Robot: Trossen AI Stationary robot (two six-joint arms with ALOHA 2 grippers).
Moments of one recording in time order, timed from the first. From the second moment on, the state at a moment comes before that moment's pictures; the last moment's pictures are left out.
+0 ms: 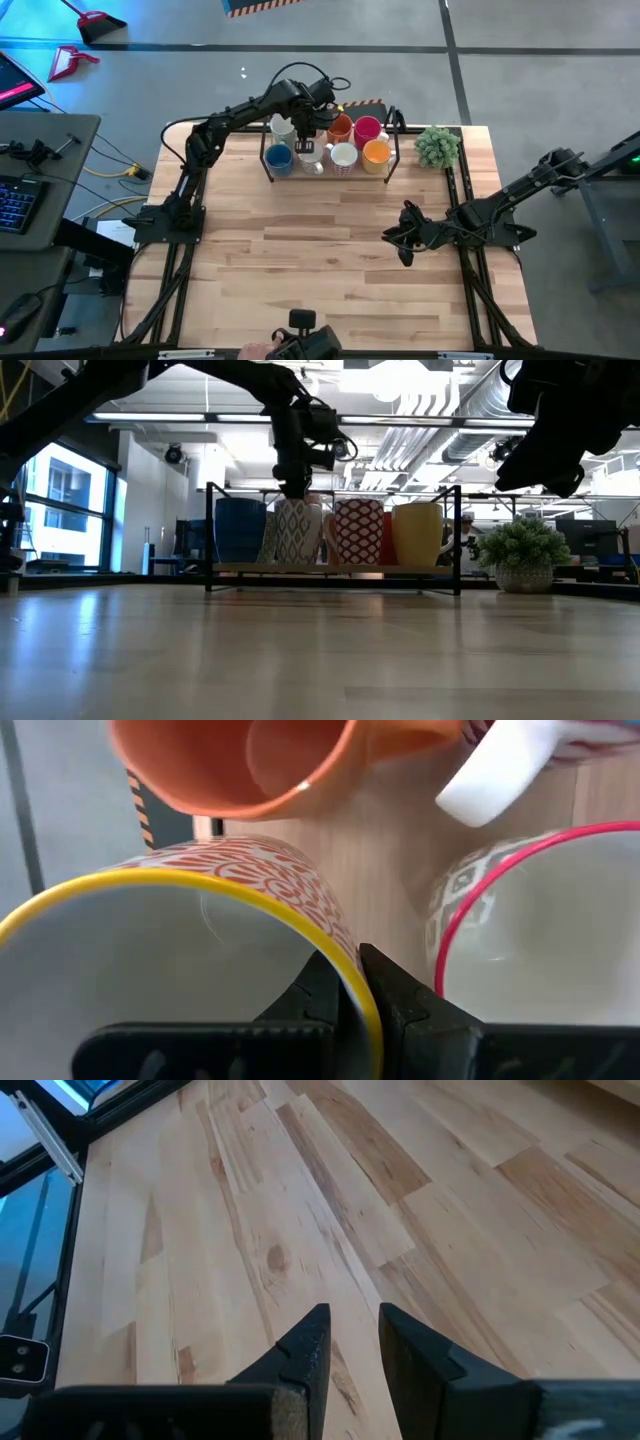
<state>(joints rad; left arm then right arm) 0.57 2.18 2.14 -1.24 -0.09 0.63 0.46 0.97 0.47 -0.17 0.44 0.79</state>
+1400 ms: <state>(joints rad) 0.57 2.24 2.14 -1.27 -0.05 0.64 0.46 0.97 0.47 -0.17 0.42 0.79</state>
